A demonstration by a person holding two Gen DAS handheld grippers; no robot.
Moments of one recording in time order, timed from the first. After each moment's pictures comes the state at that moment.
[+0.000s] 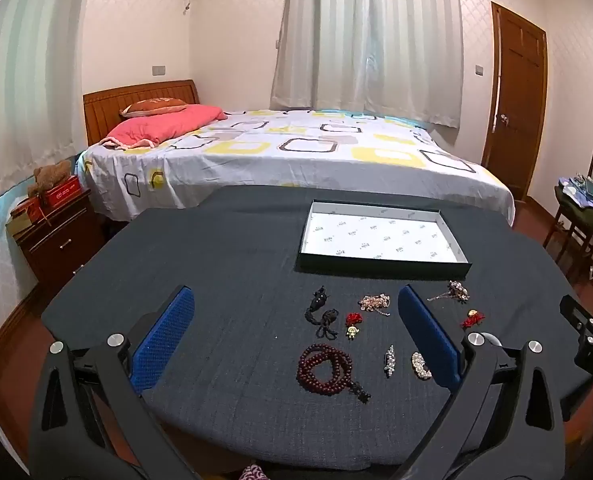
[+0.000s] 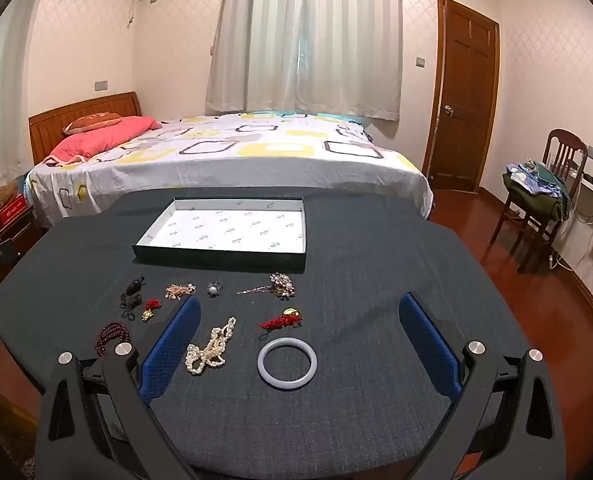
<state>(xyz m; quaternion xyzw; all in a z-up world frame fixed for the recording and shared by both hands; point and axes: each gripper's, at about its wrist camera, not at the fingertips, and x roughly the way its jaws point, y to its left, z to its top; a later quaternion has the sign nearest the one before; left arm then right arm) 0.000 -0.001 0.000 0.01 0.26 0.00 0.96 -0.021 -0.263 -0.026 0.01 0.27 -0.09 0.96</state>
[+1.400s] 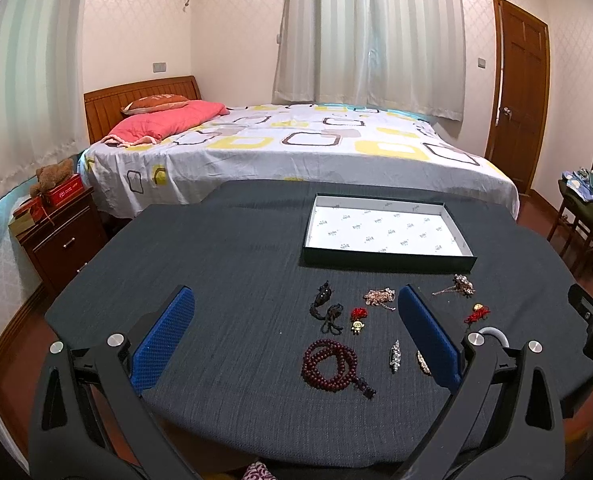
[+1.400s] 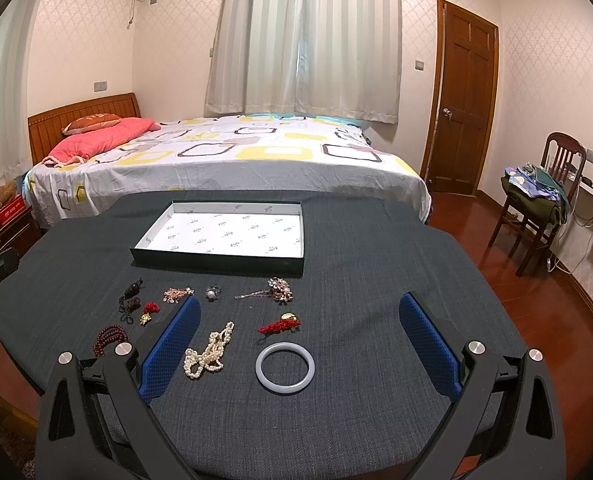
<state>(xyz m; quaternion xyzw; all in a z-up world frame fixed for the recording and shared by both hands) -0.004 0.005 -0.007 0.01 0.27 0.00 0.96 -0.021 -0.264 -0.020 0.01 0.26 -0.09 0.96</state>
